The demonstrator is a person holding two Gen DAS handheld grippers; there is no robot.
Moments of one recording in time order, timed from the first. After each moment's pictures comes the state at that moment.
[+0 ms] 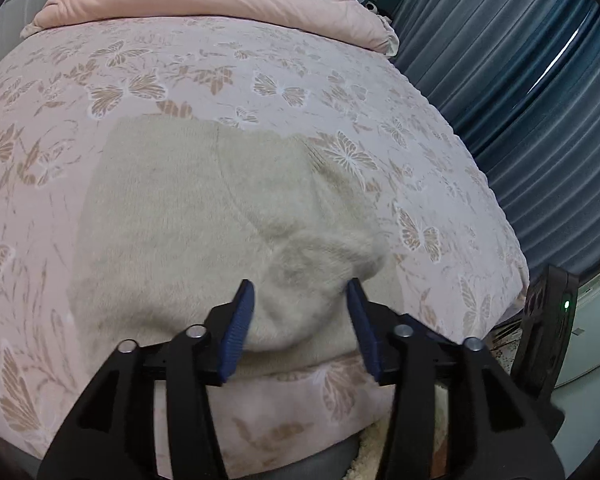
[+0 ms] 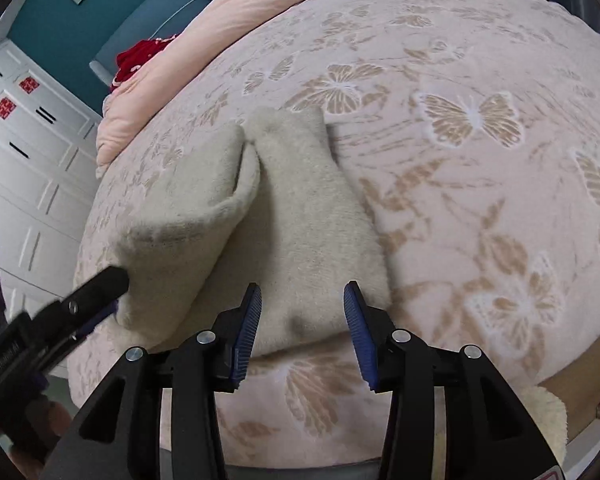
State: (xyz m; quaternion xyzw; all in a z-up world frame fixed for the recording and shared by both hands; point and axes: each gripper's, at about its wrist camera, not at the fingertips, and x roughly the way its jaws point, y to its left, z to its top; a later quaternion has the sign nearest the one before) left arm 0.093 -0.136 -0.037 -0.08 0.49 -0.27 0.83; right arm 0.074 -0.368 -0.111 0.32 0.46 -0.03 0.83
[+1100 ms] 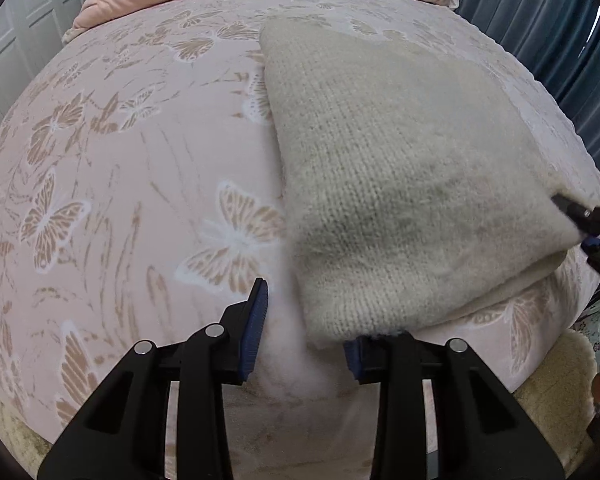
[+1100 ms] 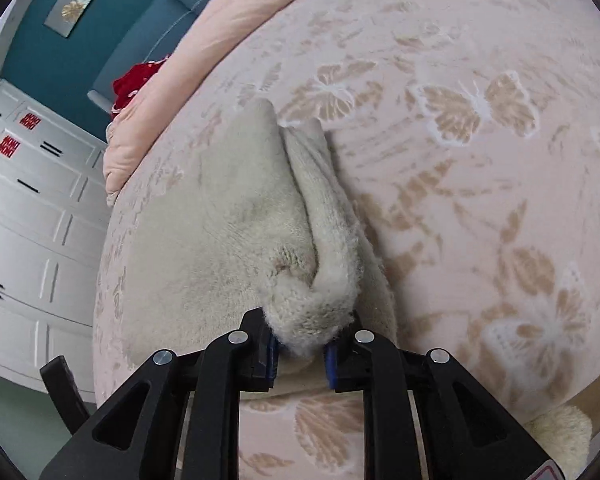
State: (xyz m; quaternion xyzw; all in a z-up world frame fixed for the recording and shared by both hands) left arm 0.106 -0.089 -0.117 0.05 0.53 -0.16 0.83; right arm 0.101 -0.381 -0.120 0.35 0.44 -0.02 0.83
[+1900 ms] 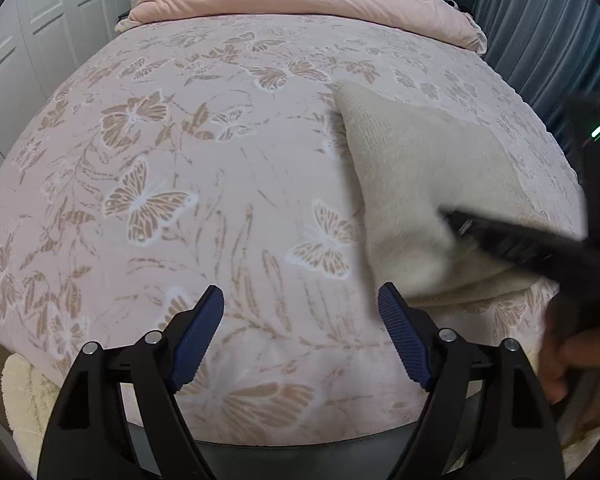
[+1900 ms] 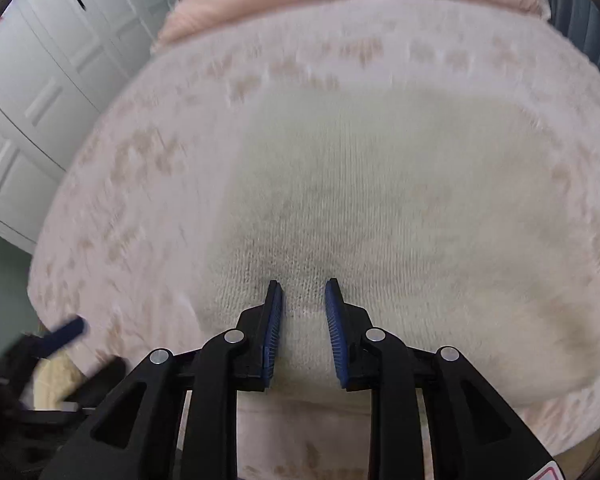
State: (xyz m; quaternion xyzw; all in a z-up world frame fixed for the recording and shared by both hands) left arm 0.076 -0.014 -0.054 0.00 0.50 -0.11 0.86; right arm 0.169 -0.203 -0.125 0.11 0.55 0.08 0.82
